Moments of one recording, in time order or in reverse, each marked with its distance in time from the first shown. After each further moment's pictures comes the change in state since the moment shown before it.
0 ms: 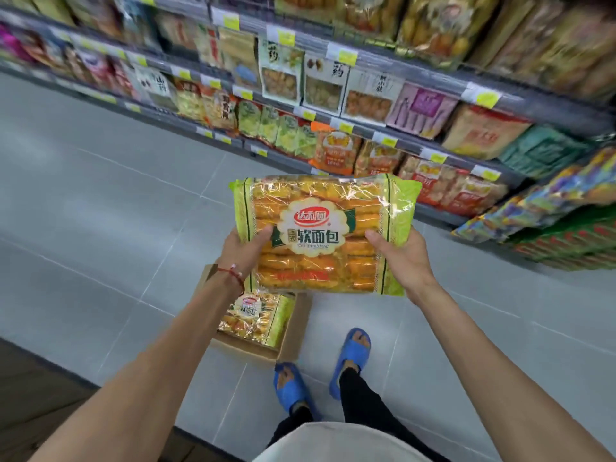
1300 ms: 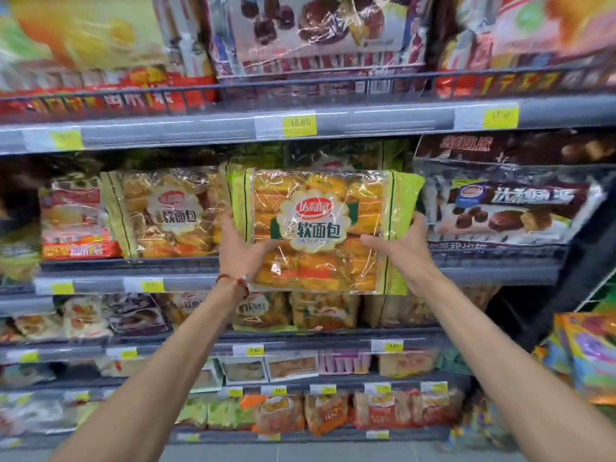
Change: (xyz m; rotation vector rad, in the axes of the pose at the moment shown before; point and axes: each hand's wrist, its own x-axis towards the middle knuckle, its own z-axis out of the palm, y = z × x) left_hand 0.120 0.570 0.258 0.171 -0.105 0.860; right_hand 0.302 -0.413 -0.222 0.188 0.411 -0.461
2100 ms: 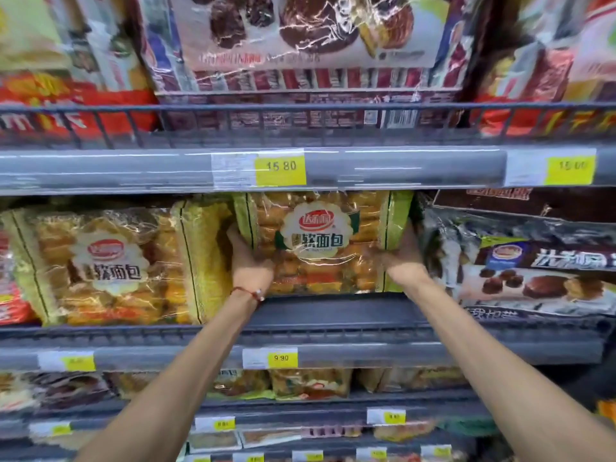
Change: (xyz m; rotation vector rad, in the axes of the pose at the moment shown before) left_hand 0.142 -0.019 0.109 -0.181 0.000 0.031; right_hand 0.169 0.029 0.014 -0.175 0.058 -0.031
